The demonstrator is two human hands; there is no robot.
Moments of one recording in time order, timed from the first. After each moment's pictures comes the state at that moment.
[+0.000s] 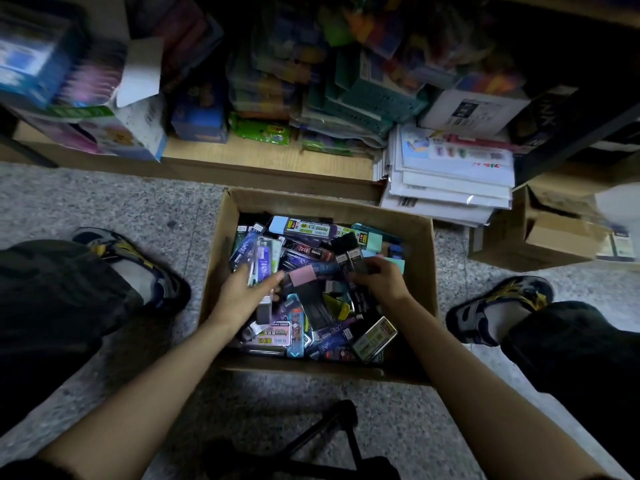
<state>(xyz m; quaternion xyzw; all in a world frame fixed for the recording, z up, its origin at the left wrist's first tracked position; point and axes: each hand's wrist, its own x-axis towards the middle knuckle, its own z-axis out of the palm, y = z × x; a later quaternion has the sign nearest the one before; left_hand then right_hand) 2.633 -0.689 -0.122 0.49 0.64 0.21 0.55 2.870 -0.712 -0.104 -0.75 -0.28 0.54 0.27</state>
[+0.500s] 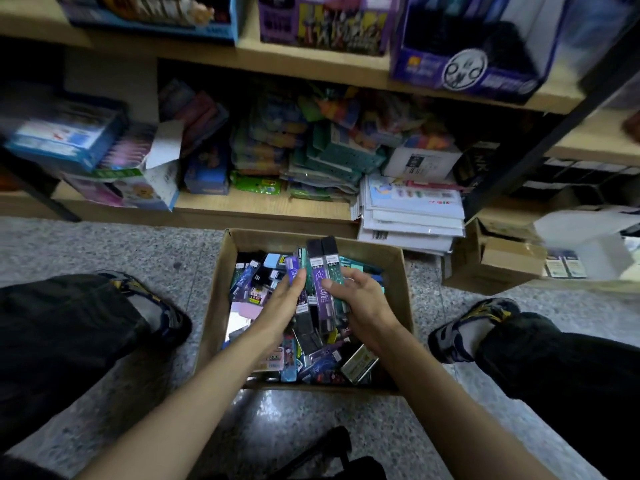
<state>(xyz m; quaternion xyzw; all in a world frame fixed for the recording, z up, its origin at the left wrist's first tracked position) 2.700 -0.708 -0.045 0.36 0.55 0.26 0.71 2.833 -0.738 -0.013 -0.61 -0.18 0.62 0.45</state>
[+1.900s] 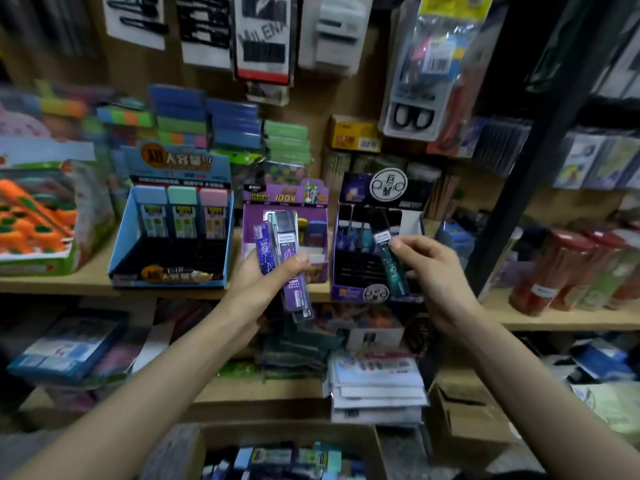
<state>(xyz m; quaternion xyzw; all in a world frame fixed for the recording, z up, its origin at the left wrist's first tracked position) 2.732 -0.585 0.245 0.57 0.32 0.48 0.58 2.948 -0.649 0.270 -0.57 -0.44 0.30 0.62</state>
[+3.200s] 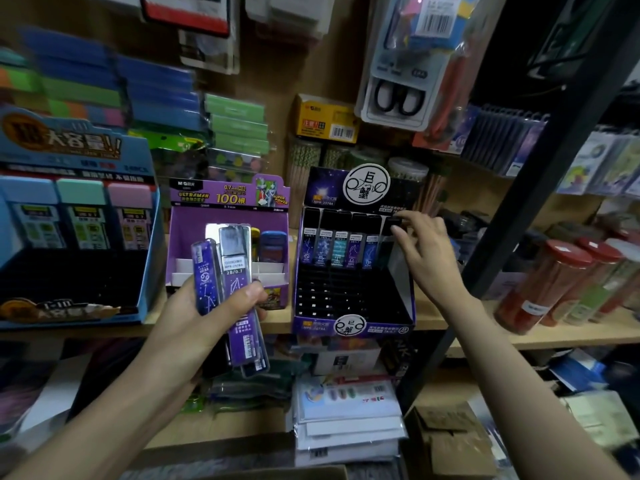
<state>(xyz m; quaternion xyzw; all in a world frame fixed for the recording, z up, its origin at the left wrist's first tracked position) 2.752 -0.560 0.228 0.55 0.34 0.49 0.58 3.067 -0.548 0.239 -0.67 -0.62 -0.14 0.37</state>
